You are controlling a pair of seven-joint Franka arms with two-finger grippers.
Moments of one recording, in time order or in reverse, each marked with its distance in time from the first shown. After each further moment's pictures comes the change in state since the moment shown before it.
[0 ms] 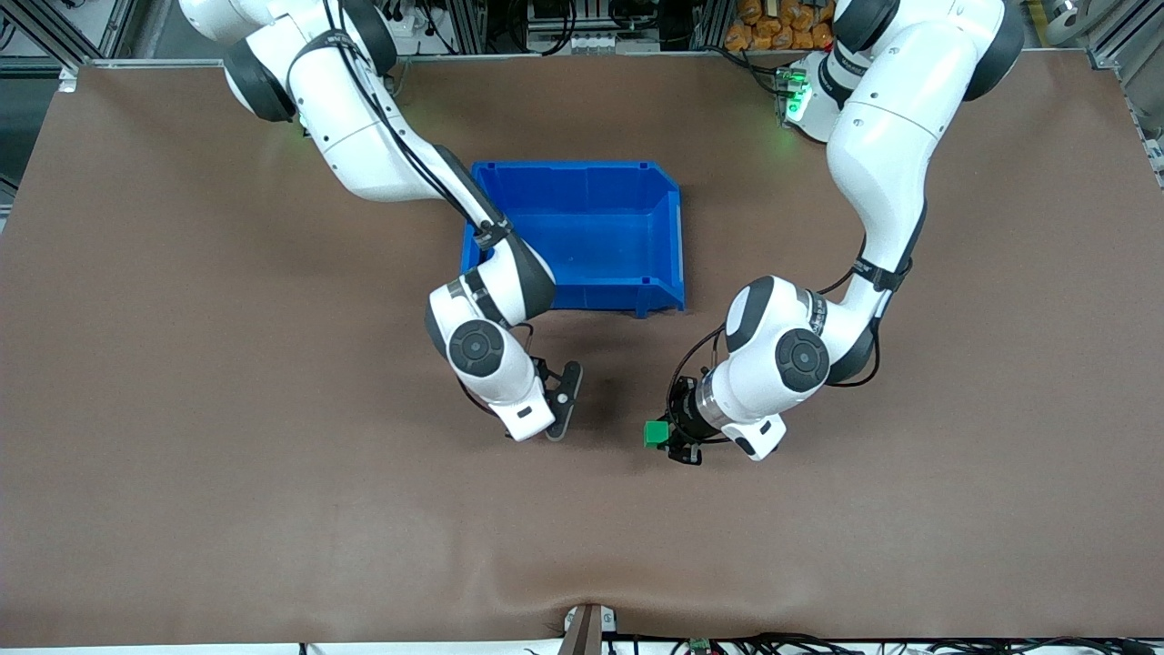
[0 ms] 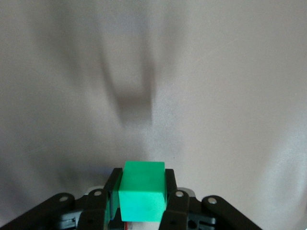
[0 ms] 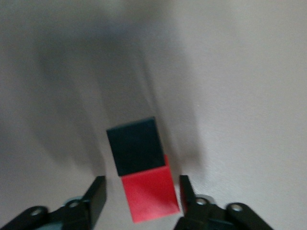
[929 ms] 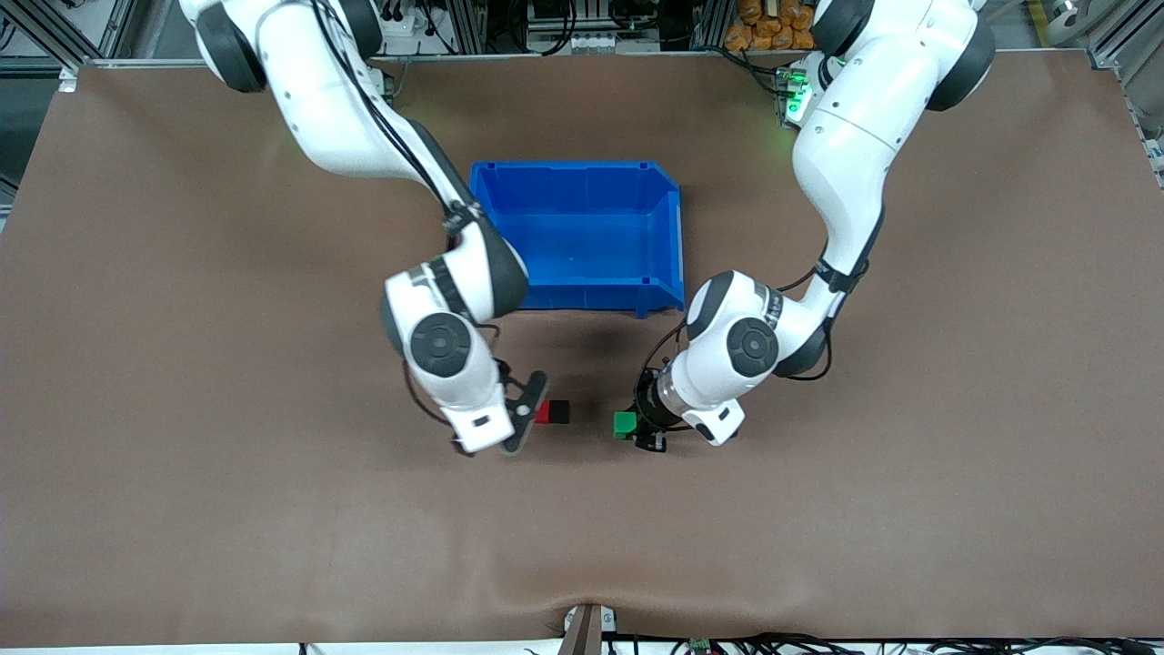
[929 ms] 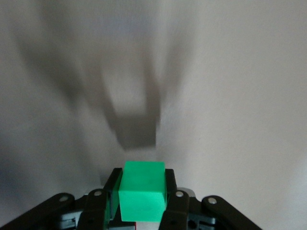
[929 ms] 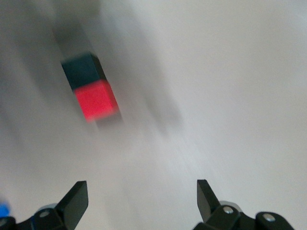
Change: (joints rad) left arm -0.088 0.062 0.000 -0.001 0.000 0.110 -0.073; right arm -0.001 -0.162 -0.168 0.019 -0.019 -0.255 0.028
